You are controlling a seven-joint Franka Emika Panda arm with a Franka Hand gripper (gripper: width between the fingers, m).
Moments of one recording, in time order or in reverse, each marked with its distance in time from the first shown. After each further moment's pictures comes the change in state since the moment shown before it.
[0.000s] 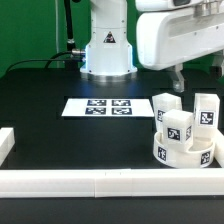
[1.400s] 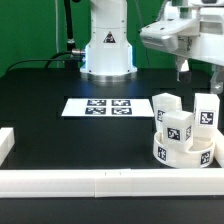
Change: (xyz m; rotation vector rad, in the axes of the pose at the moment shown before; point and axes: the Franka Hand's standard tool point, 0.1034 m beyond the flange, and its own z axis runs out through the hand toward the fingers) arm 0.000 0.003 0.004 -0.055 -0.094 -1.429
